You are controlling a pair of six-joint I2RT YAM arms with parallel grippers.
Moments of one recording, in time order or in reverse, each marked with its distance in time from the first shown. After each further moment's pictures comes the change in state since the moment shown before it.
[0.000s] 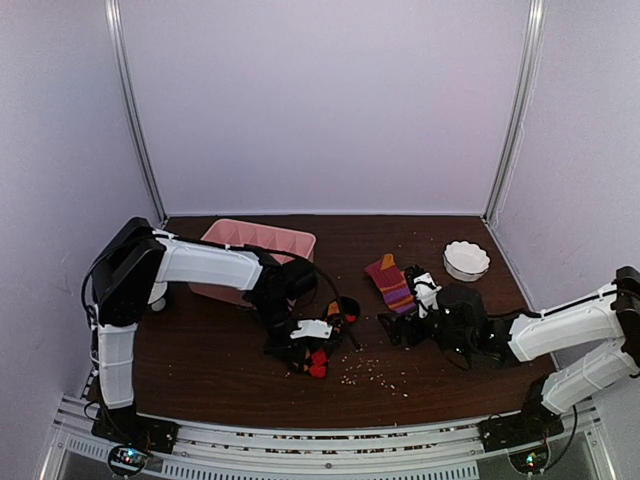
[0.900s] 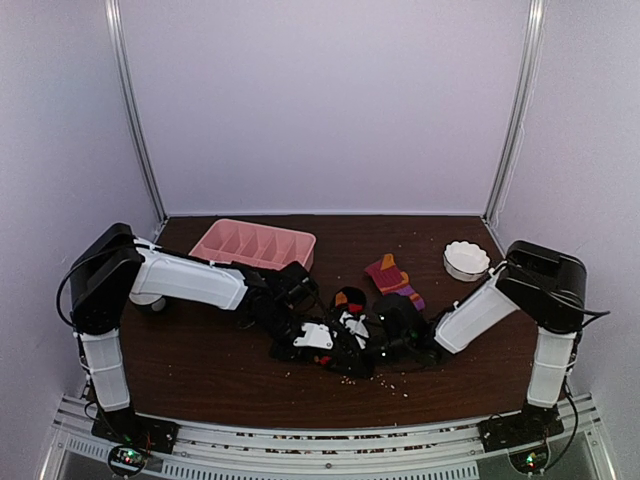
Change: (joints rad) left arm -0.064 -0.134 -0.212 0.418 -0.218 0.101; right arm 0.031 0.612 0.300 0.117 -0.796 -0.083
